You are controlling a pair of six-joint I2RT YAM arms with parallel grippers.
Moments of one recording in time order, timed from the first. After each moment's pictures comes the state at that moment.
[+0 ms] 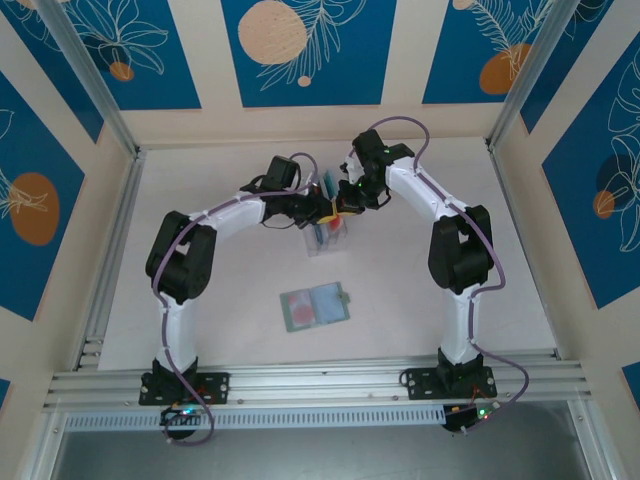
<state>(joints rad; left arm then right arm) -0.51 2.05 1.50 -0.24 0.76 -0.83 0.38 2.05 1.82 -1.04 -0.42 0.30</state>
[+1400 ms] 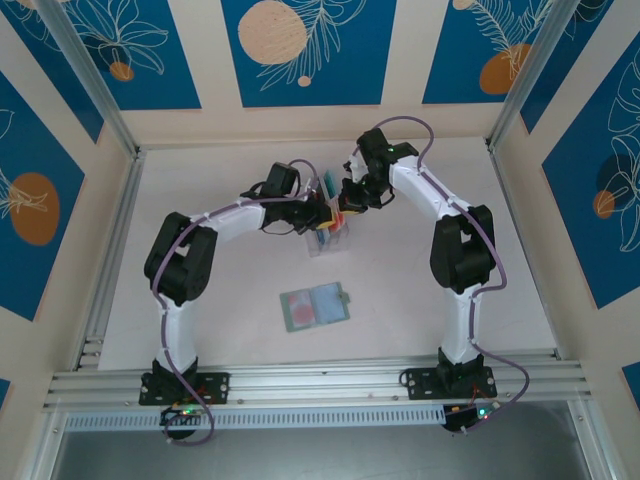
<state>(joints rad) -0.51 2.03 1.42 -0.18 0.73 -0.86 0.37 2.04 1.82 -1.05 -0.44 0.30</state>
